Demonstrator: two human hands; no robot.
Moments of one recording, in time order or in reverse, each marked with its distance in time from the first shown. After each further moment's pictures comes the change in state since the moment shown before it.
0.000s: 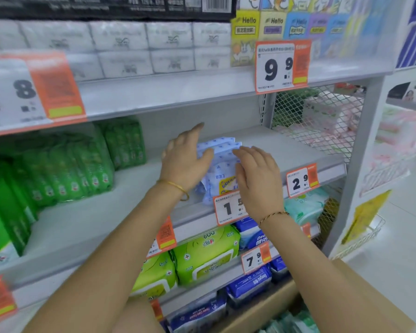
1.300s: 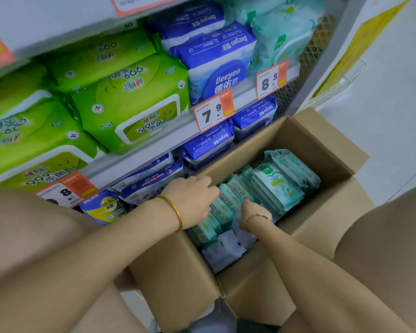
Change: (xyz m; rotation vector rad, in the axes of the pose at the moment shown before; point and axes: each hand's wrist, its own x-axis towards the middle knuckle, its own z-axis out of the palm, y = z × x) left_hand -0.244 -0.057 0.218 0.478 -1.125 0.548; right_hand -0.394 0.129 0.067 -0.384 -1.613 0.861
